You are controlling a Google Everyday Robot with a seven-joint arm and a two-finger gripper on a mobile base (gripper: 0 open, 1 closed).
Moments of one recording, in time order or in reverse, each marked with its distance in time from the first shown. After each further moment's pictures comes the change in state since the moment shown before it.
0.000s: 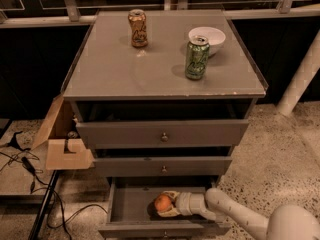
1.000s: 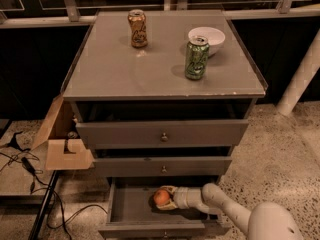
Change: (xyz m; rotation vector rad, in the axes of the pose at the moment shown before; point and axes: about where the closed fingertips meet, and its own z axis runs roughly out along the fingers) arm 0.024 -0.037 0.031 0.014 -0.026 -0.050
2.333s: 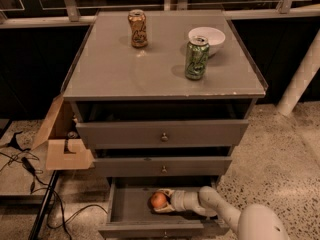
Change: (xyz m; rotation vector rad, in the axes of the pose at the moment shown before) arm 0.018 0.009 0.026 -0.026 -0.027 -0.020
